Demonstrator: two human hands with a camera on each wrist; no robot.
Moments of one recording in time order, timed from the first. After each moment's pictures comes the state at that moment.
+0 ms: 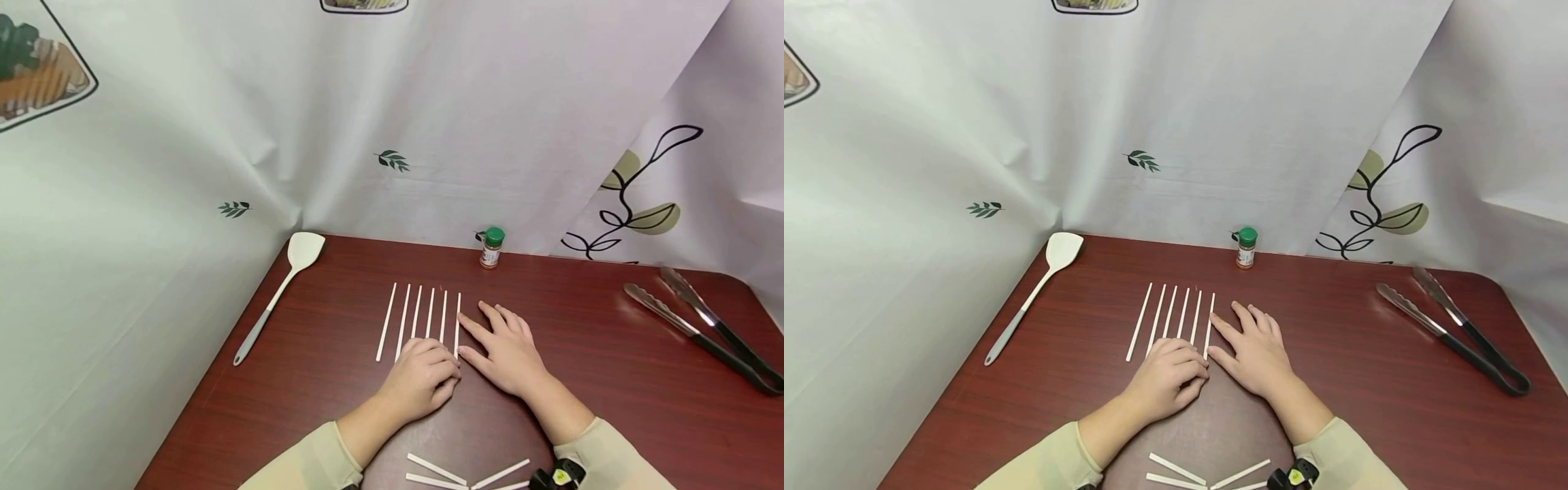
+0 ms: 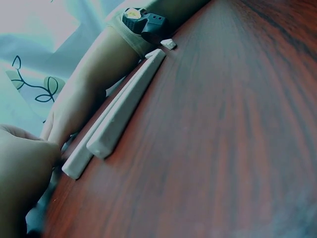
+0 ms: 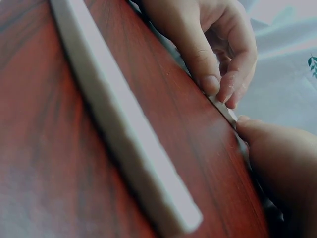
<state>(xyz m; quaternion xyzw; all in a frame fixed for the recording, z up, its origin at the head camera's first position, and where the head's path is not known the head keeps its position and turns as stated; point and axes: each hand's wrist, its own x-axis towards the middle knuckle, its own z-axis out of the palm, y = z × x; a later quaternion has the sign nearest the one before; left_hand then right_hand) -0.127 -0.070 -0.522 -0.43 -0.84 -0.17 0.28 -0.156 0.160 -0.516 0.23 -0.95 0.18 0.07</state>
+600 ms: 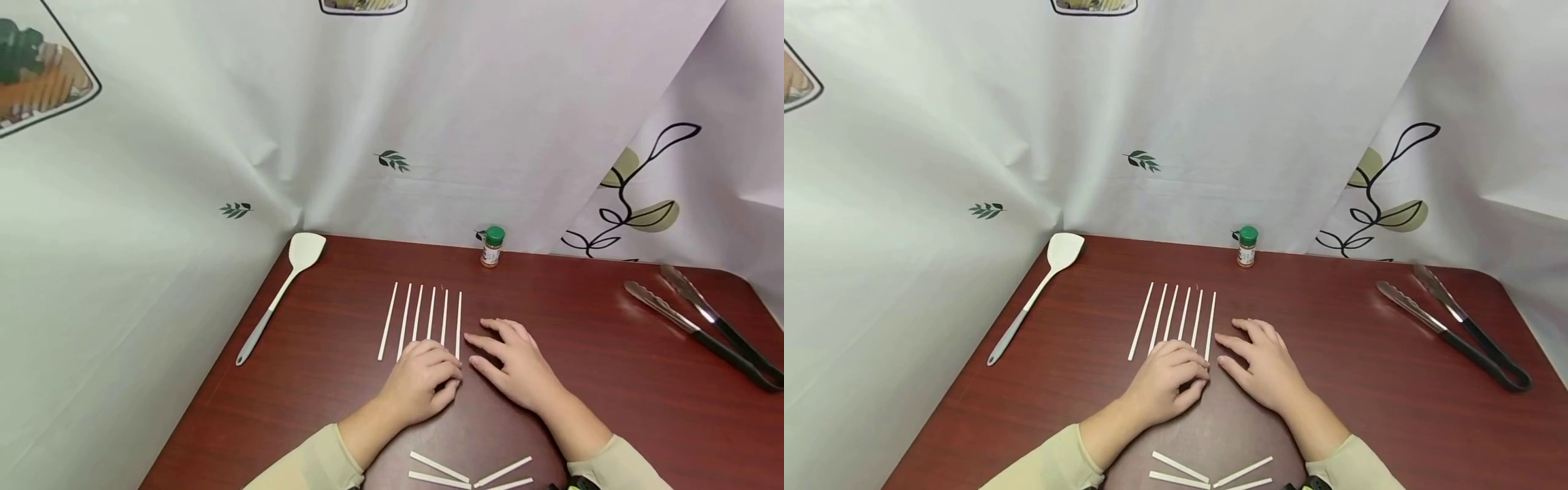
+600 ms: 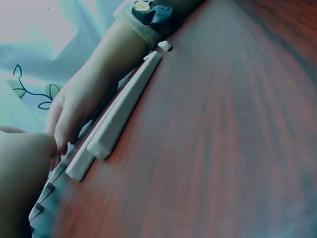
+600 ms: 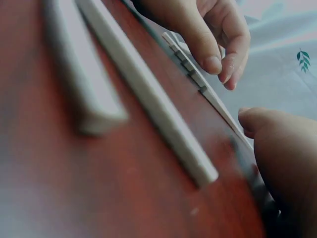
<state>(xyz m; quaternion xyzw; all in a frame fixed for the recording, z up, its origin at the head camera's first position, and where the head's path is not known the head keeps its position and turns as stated) -0.120 -0.072 -0.519 -0.43 -0.83 -0.22 0.27 -0.137 0.175 -0.524 0.28 -0.91 0.28 0.14</state>
